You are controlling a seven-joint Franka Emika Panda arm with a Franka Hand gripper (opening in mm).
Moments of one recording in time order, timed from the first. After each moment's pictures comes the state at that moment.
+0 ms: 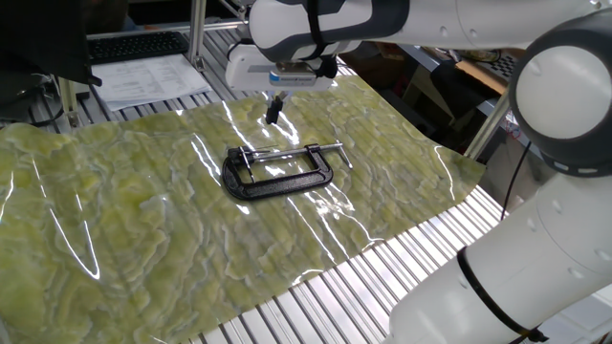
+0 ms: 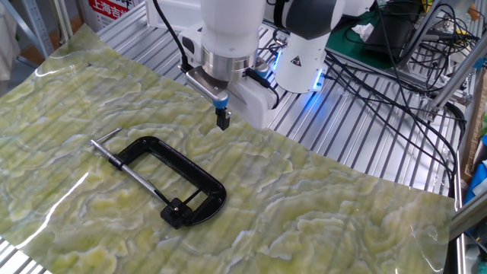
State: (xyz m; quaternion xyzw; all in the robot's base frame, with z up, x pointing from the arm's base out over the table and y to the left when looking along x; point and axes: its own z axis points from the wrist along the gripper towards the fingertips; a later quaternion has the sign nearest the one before) arm 0.501 0.001 0.296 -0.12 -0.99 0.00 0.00
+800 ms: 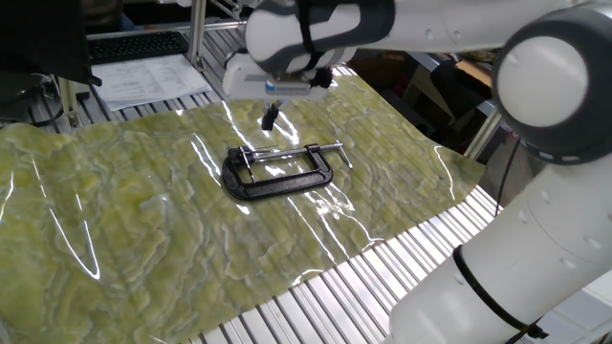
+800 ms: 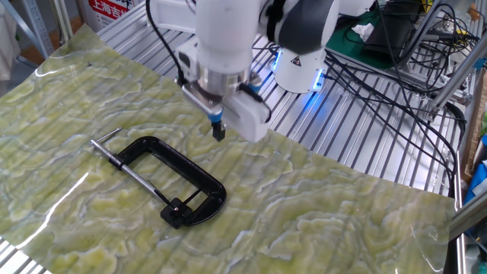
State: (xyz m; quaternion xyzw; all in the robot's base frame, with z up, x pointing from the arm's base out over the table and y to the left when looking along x) arm 0.509 0.000 0.274 -0.12 -0.99 -0.01 0.00
